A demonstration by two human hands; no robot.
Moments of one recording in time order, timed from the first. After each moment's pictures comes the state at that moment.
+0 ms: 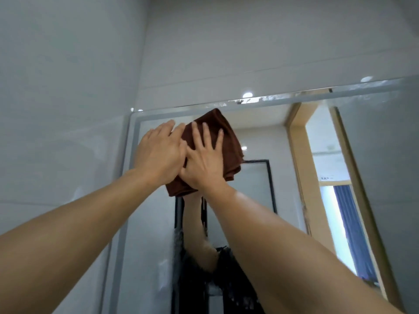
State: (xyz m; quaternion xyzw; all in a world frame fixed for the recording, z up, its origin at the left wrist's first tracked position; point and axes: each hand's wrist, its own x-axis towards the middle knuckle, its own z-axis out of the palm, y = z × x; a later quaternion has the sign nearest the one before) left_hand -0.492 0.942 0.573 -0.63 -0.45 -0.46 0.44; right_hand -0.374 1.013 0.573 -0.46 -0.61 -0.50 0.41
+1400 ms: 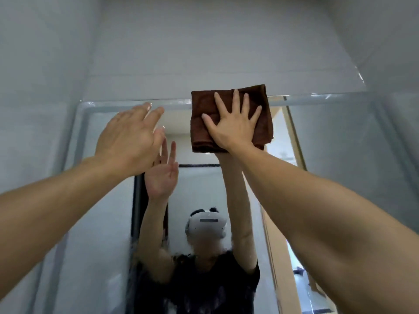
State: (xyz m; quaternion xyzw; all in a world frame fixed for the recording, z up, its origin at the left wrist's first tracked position) left_hand -0.466 0.940 0.586 -0.65 -0.39 -0.49 0.43; right_hand -0.234 0.986 0.648 -0.56 -0.47 -0.46 0.50
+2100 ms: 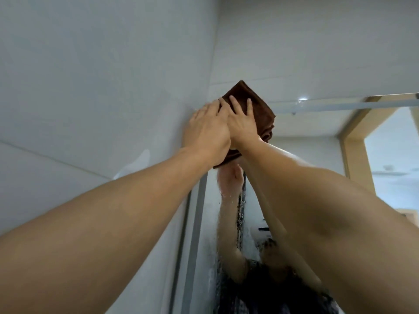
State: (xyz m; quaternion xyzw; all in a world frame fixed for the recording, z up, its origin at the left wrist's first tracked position) left_hand -0.580 0.953 0.593 -0.59 -0.44 -0.52 0.44; right_hand -0.484 1.032 0.668 -0.44 -0.63 -0.56 0.31
